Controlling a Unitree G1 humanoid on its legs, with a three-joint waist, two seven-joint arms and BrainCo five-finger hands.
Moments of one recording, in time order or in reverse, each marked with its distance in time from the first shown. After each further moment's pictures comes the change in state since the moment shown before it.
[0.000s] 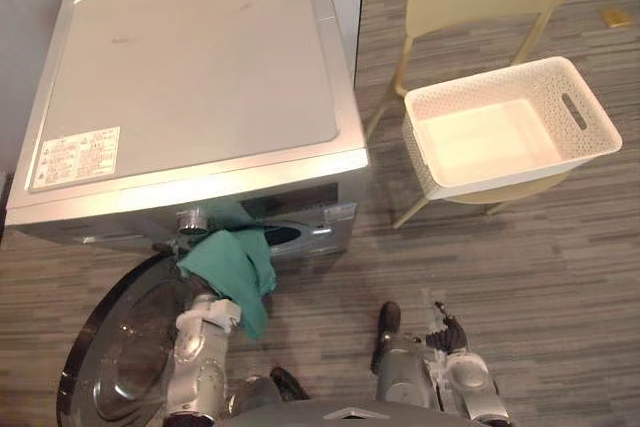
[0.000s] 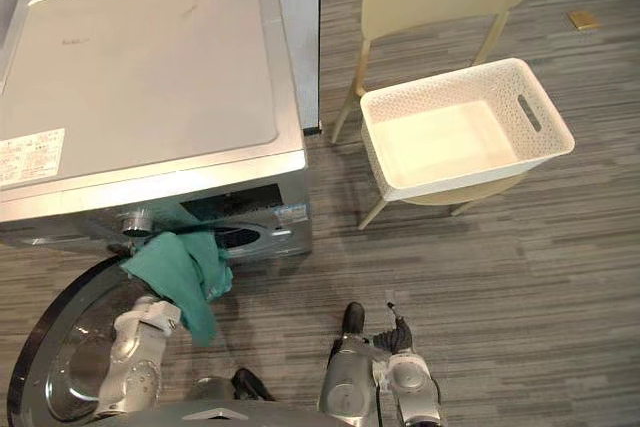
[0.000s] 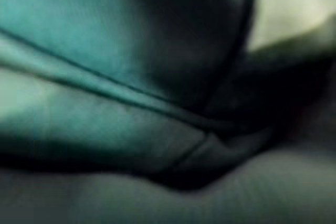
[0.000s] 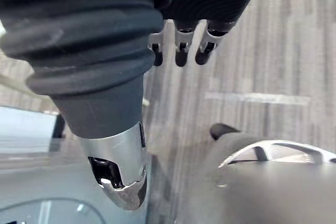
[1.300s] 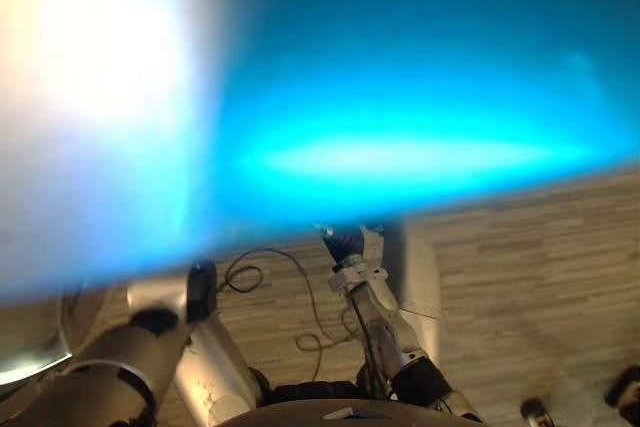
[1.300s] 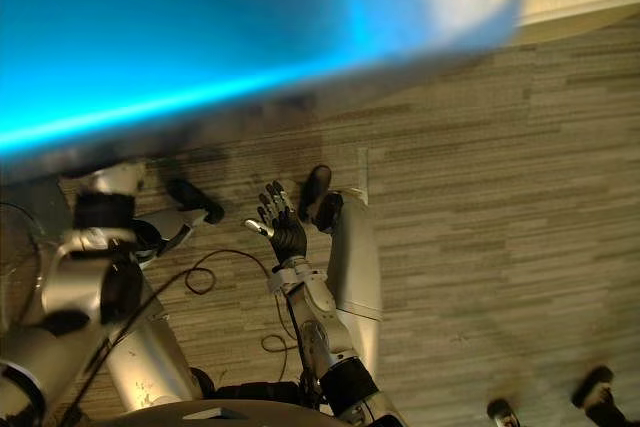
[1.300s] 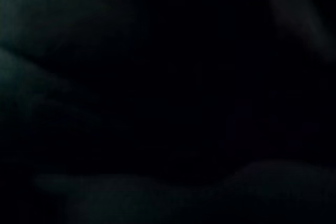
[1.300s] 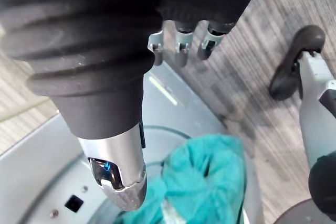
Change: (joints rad) left arm -1.284 0.248 0.244 0.320 -0.097 -0.082 0.387; right arm -0.183 0.208 0.432 -0.460 0.918 -0.180 0.197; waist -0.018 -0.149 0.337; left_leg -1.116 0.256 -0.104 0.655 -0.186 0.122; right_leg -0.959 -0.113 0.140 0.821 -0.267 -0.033
